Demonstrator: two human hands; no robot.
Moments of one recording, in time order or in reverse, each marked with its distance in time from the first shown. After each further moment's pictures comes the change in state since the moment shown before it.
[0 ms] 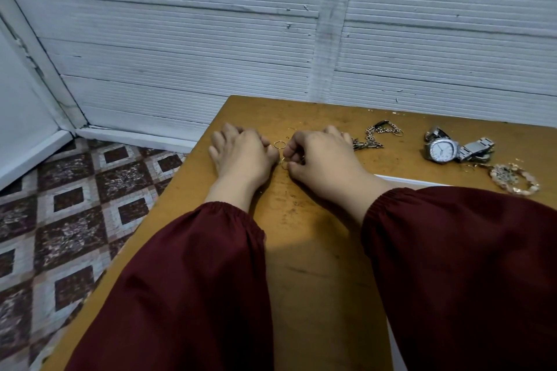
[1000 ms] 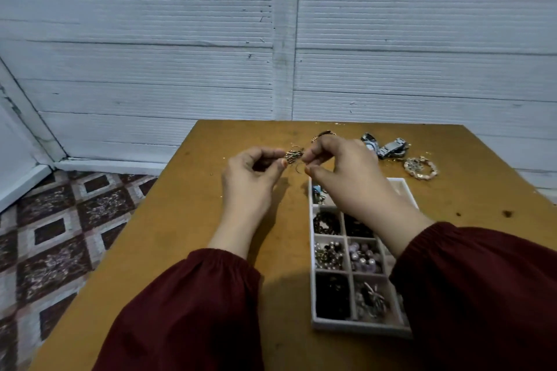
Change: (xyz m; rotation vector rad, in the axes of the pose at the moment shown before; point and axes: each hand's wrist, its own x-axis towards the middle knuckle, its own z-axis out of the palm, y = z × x) left_hand -0.094 0.060 -0.011 -0.916 0.058 0.239; right_hand -0.096 0.034 -0.087 0.314 0.220 0.128
